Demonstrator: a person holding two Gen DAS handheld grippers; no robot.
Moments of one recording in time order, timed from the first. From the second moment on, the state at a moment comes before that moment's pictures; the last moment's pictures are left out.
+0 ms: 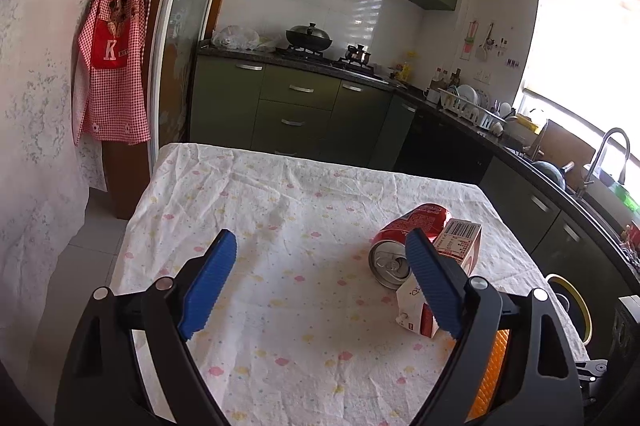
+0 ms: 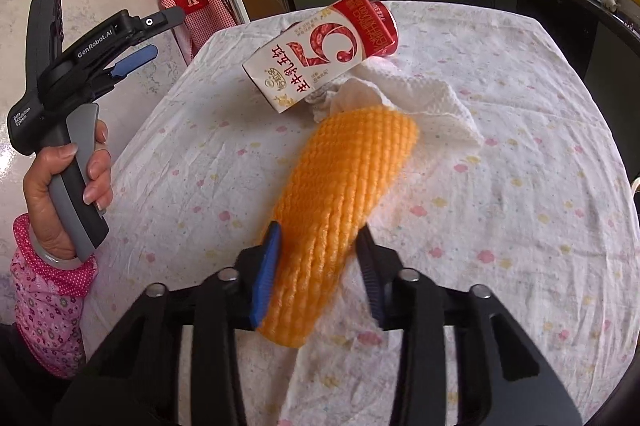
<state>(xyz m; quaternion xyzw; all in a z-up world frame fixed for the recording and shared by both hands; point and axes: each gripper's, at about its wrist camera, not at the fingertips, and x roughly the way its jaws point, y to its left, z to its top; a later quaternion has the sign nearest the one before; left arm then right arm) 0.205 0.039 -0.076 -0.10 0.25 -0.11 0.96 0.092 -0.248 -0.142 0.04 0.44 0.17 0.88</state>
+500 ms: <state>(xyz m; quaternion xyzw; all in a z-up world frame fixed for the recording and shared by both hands) 0.203 0.036 -0.077 -0.09 0.25 -0.11 0.96 0.061 -0.301 -0.117 0.05 0.41 0.16 0.90</state>
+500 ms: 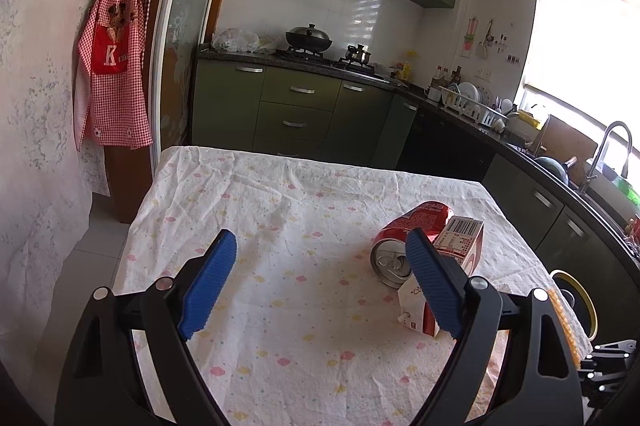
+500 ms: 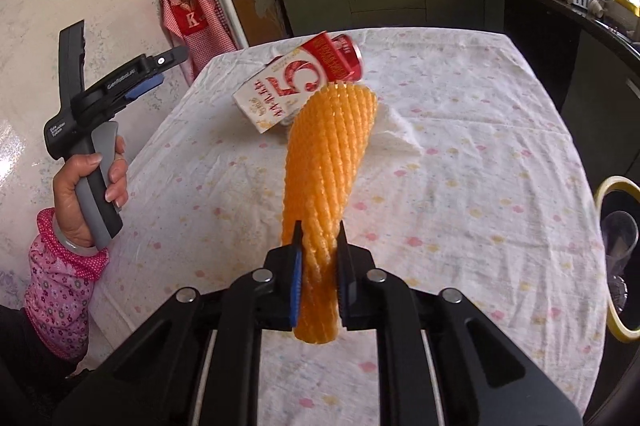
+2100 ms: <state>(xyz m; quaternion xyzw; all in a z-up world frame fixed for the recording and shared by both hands) 0.202 -0.024 -0.091 0.00 0.30 -0.22 0.93 0.017 -0.503 -0.104 0.09 0.33 -0.16 0.93</state>
